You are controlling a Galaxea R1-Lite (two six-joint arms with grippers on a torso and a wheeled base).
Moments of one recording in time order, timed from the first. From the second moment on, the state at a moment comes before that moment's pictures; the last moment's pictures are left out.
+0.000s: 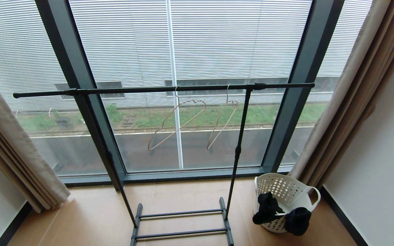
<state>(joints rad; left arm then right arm) -0.01 0.00 -0.03 0.09 0.06 -0.02 0.01 0.01 0.00 -0.01 -0.05 0.02</state>
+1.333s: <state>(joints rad) -0.01 0.00 -0.04 0.09 0.06 -0.03 0.01 0.01 0.00 -0.01 -0.04 0.02</state>
